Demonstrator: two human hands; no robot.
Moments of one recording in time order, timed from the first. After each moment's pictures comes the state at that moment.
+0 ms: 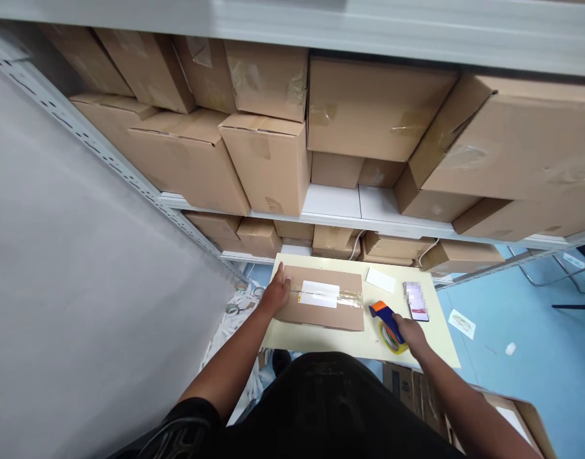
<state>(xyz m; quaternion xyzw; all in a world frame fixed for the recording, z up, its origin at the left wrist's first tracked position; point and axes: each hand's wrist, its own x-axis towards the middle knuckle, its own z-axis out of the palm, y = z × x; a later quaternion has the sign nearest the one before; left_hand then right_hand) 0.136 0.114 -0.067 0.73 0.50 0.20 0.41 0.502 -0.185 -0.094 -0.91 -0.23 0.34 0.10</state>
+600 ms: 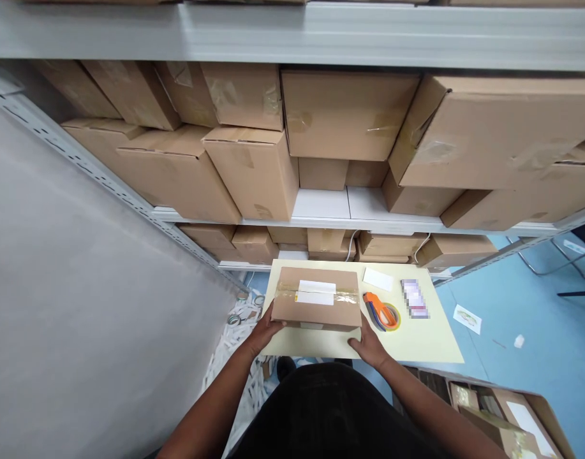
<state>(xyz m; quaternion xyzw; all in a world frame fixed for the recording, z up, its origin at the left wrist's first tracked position) 0.066 0.049 -0.097 0.62 0.42 0.18 0.64 0.385 -0.170 -0.128 -0.75 -0.51 0.27 0.34</state>
